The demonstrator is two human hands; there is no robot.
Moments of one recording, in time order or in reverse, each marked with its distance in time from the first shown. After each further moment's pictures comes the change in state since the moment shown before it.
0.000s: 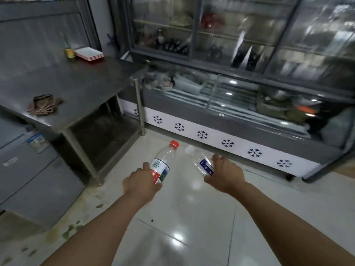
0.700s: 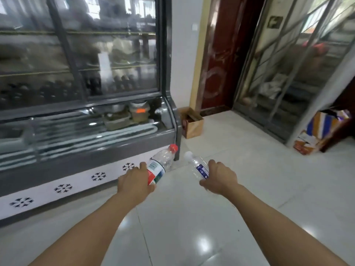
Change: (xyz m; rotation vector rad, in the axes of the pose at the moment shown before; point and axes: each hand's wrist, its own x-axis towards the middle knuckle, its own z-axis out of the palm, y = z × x) left_hand -0.068 0.502 0.041 0.173 -0.014 0.946; right_hand -0.205 0.422 -0.102 0.125 0.132 0.921
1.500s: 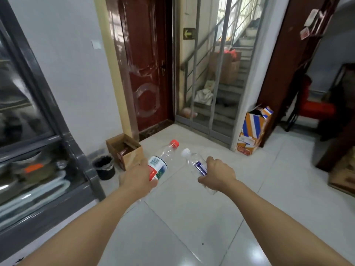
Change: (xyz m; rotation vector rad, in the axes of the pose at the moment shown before) left_hand 0.315 0.432 0.011 -0.098 0.060 0.357; right_hand 0.263 0.372 -0.127 0.102 0.141 0.303
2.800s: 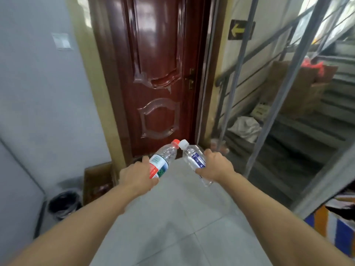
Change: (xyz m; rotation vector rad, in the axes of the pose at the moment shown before) left_hand 0.800 0.217 0.126 0.095 -0.024 -0.355; right_hand 0.913 0.122 -0.085 -0.025 -0.039 -0.415
